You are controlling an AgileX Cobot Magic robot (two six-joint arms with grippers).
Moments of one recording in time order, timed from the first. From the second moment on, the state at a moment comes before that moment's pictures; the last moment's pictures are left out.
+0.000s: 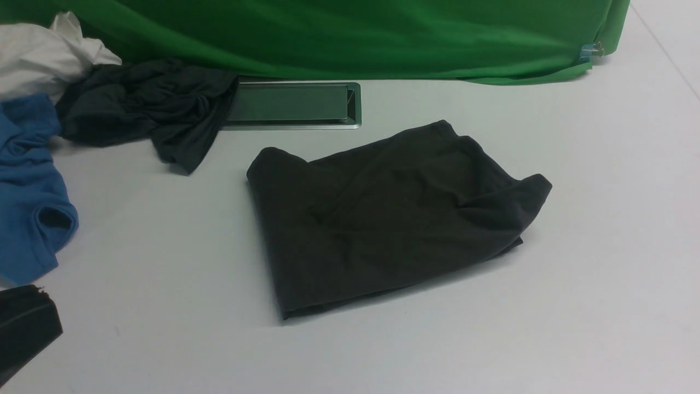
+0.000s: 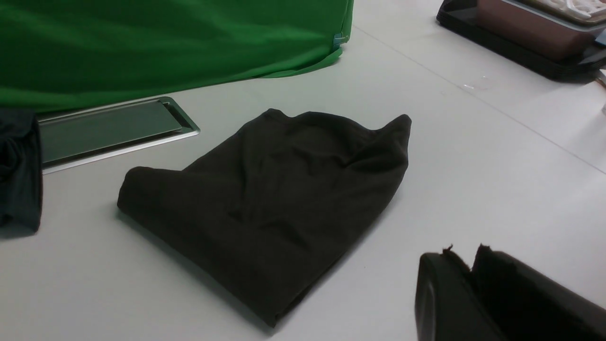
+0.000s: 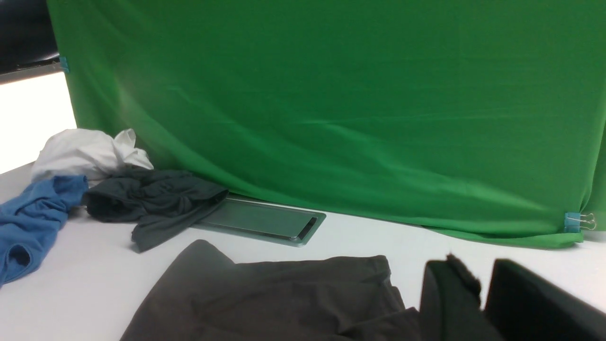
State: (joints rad) right arm 0.29 0.21 -0.39 0.22 0.31 -0.12; left arm -0.49 0.26 -0.68 -0.17 0.79 0.05
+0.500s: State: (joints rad) right arm 0.29 0.21 -0.39 0.22 0.31 -0.12; left arm -0.45 0.27 -0.28 0.05 0.00 0.05
